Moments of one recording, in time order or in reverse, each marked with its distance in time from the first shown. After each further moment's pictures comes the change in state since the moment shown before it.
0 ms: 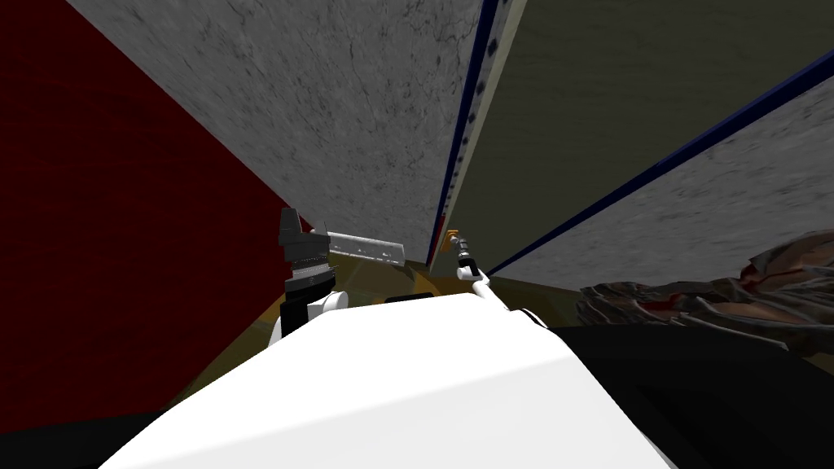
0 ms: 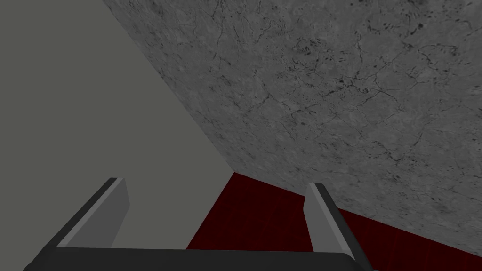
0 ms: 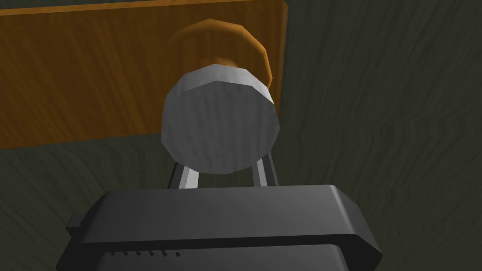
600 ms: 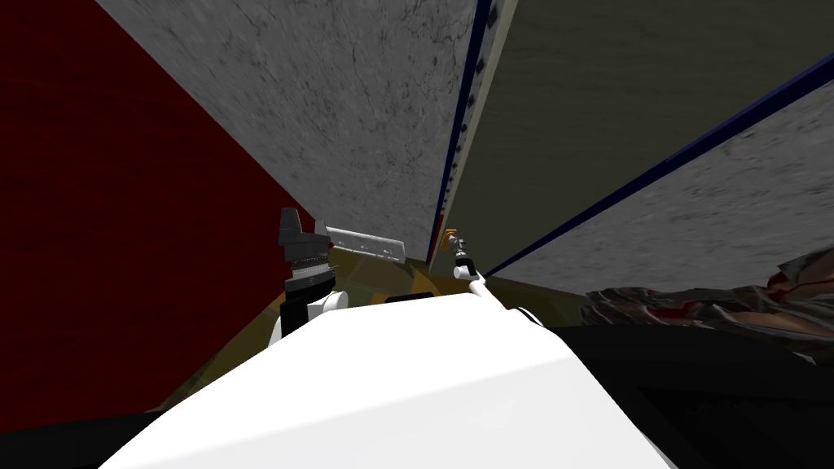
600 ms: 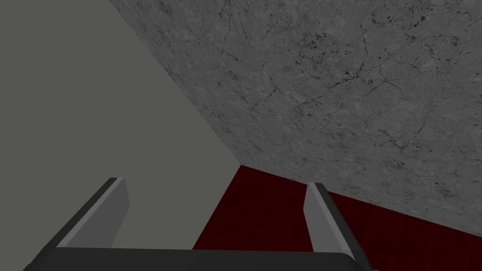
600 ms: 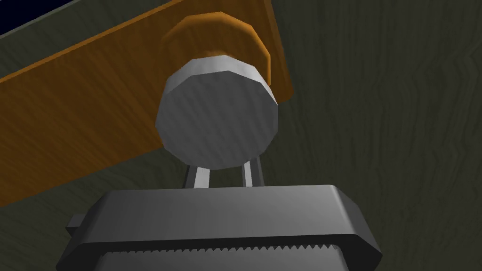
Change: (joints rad) arm -0.009 0.017 0.049 -0.015 -0.159 0.014 -0.153
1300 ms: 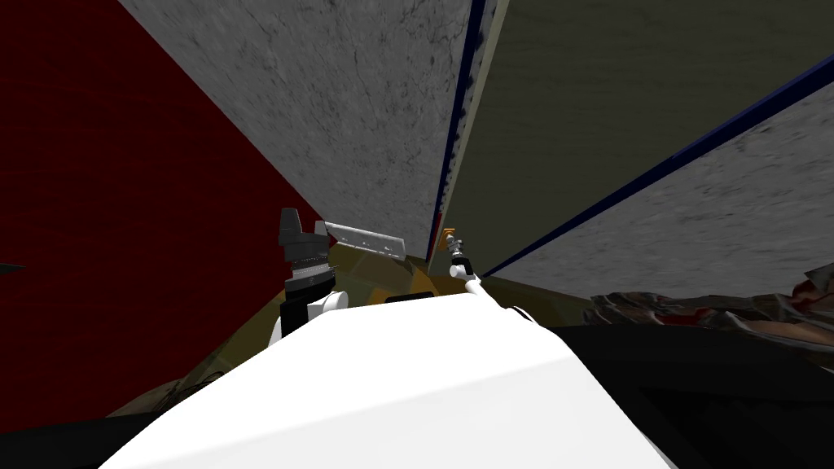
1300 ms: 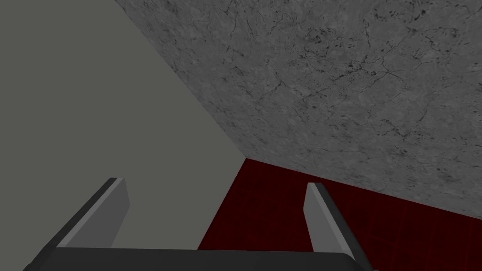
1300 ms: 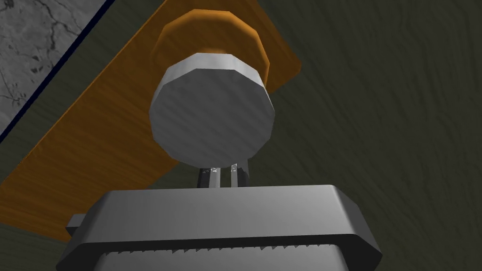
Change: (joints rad) arm -0.006 0.028 0.045 -0.033 -0.167 0.026 -0.158
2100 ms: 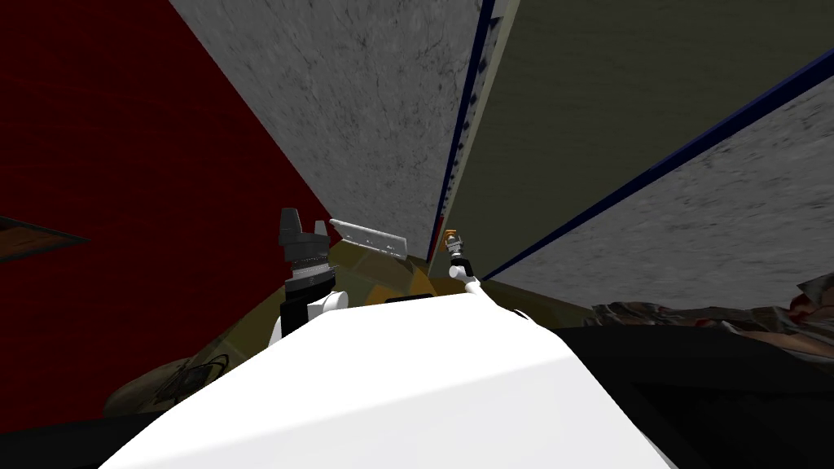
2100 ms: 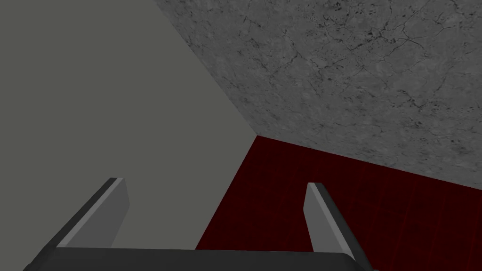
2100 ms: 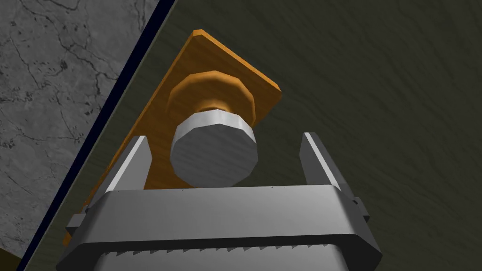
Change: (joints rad) arm 0.035 0.000 0.028 -0.067 -0.119 0.014 -0.105
